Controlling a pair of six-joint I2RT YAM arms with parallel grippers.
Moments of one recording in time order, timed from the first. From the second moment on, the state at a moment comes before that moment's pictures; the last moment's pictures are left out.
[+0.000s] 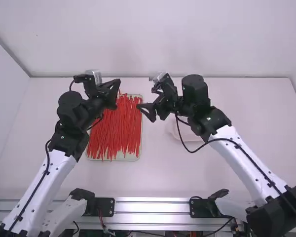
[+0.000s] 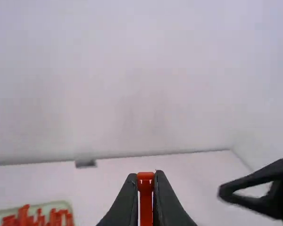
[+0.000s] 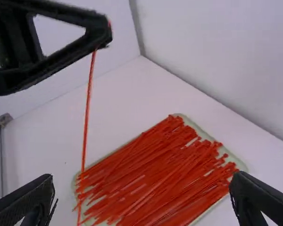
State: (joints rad) left arm -0.20 1.02 0.90 0.11 0.29 -0.39; right arm 0.52 1.33 1.18 -0.25 -0.56 -0.04
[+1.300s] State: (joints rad) left arm -0.29 1.14 0.88 0.43 0.44 -0.53; right arm 0.58 1.33 1.17 -0.19 -0.48 0.05
